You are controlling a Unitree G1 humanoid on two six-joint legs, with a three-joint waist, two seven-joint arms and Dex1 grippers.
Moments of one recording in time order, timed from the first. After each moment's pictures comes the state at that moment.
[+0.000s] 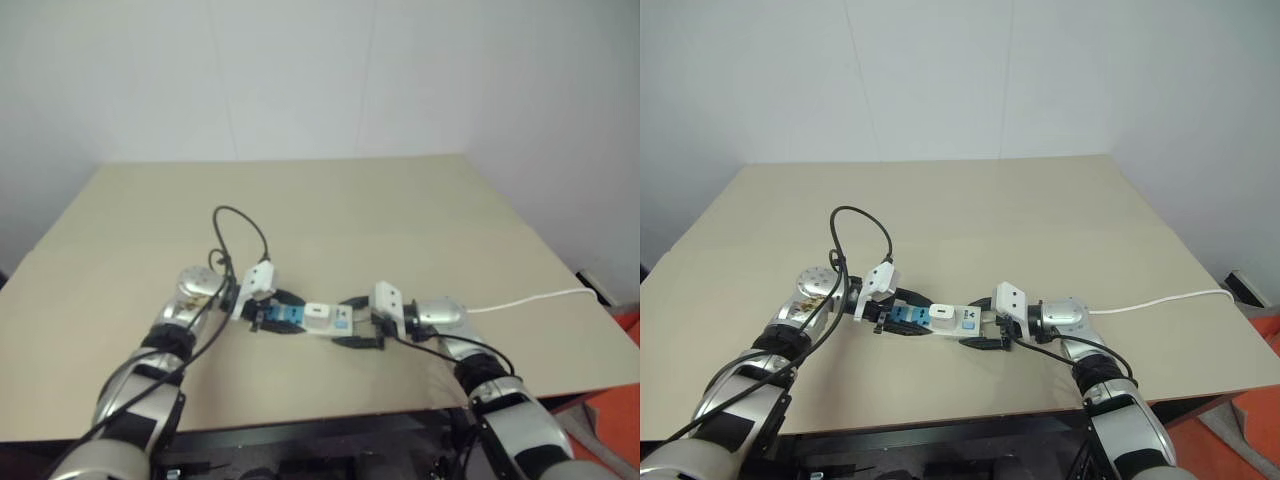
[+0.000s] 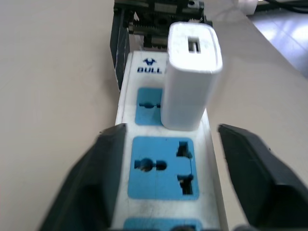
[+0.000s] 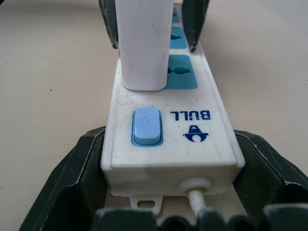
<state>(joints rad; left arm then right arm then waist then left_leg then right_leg) -0.79 0.47 -0.23 0.84 -0.16 -0.26 -1.52 -0.67 -0.33 0.22 0.82 0.08 -0.41 1.26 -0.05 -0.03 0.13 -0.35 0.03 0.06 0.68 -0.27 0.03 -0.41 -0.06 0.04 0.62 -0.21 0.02</state>
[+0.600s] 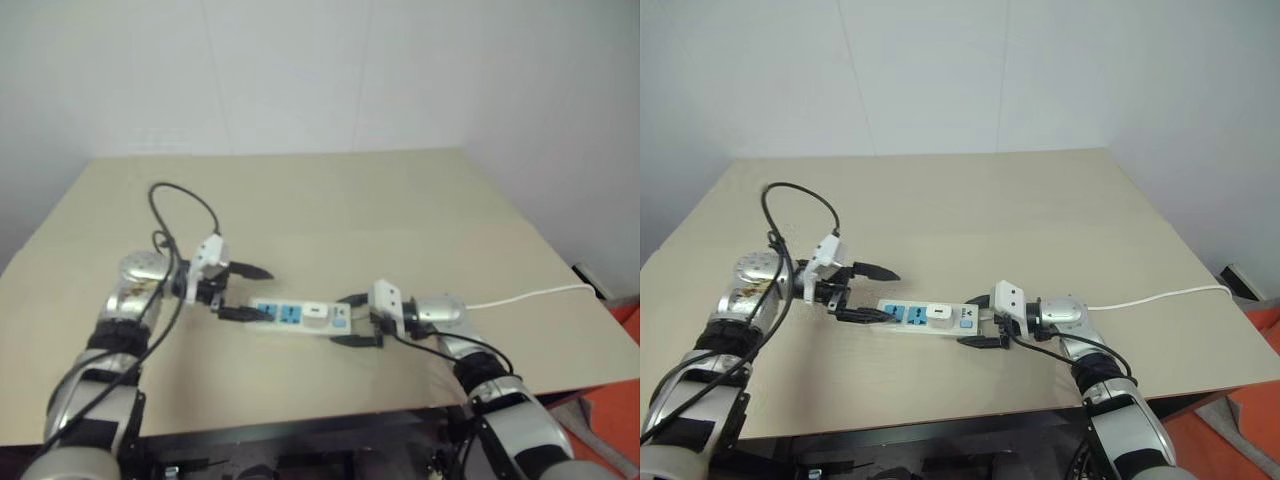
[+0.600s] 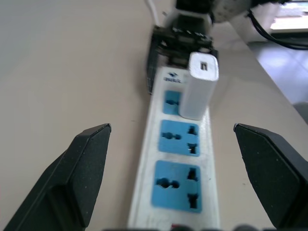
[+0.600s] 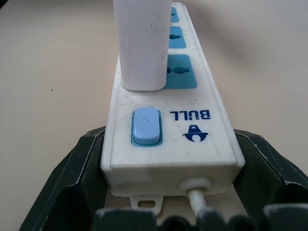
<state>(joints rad) -0.75 0.66 -0.07 0.67 -0.32 -0.06 -1.59 -0.68 -0.33 0.21 0.79 0.10 -0.34 1.29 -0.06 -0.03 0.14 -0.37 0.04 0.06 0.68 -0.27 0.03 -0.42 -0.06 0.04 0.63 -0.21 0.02</state>
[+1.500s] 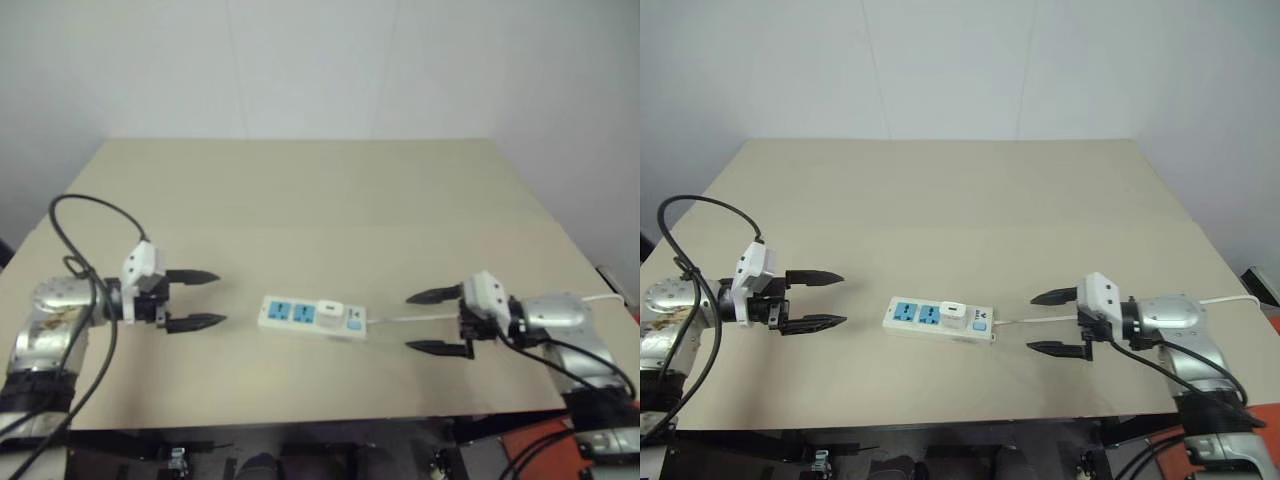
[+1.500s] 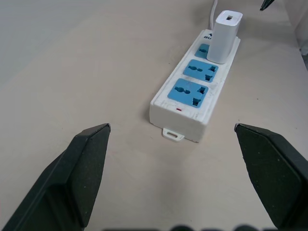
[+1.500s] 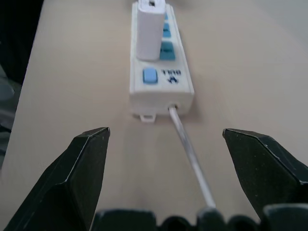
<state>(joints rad) -0.39 0.85 0.14 0.26 -0.41 0.18 -1.45 -0.32 -0.76 -0.06 0.15 0.34 -0.04 1.41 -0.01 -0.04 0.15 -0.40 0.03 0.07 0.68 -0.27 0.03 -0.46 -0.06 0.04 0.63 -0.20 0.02</state>
